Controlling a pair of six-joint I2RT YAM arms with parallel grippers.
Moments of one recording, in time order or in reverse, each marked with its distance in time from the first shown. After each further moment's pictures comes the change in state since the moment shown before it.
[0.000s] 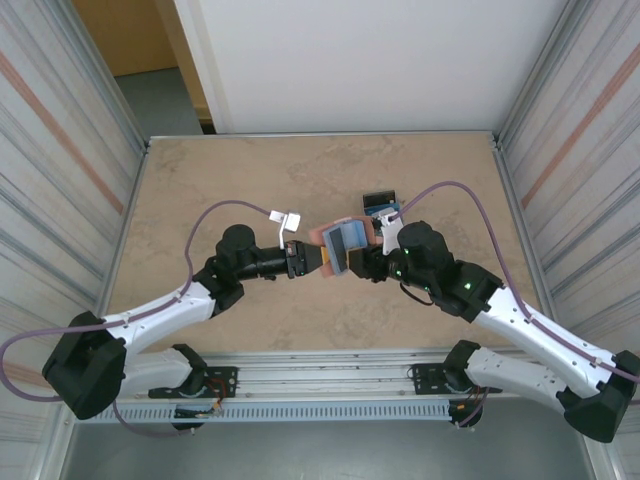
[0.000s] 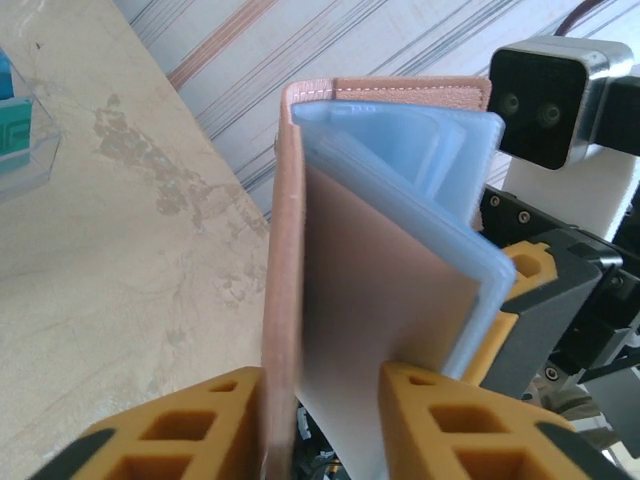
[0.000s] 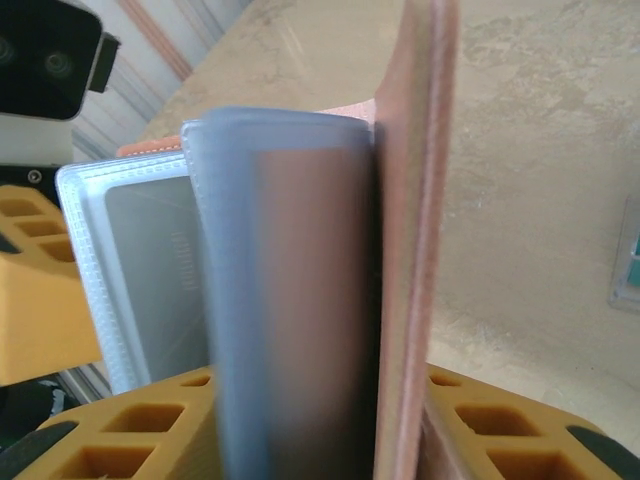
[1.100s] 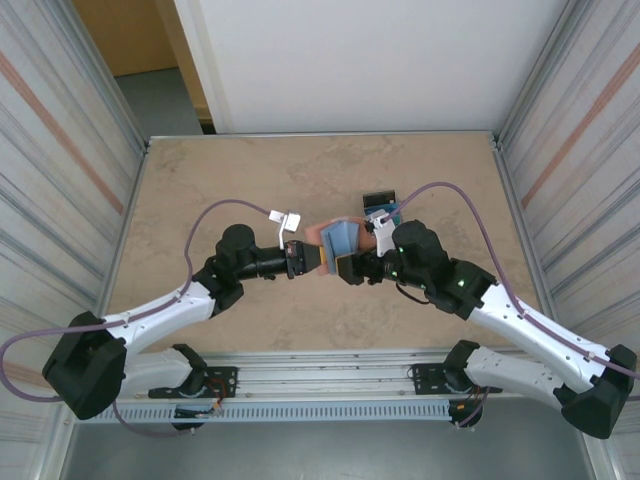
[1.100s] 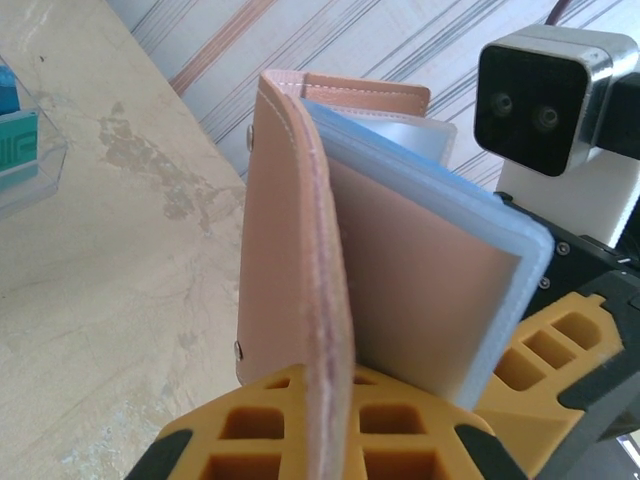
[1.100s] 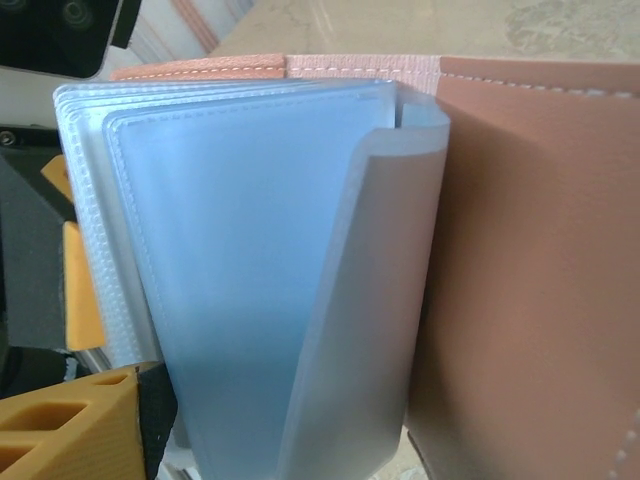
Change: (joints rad) left arm 0.000 0.000 0.000 -0.003 0.004 0.054; right arm 0.001 0.036 -0.008 0.029 -0.068 -0.054
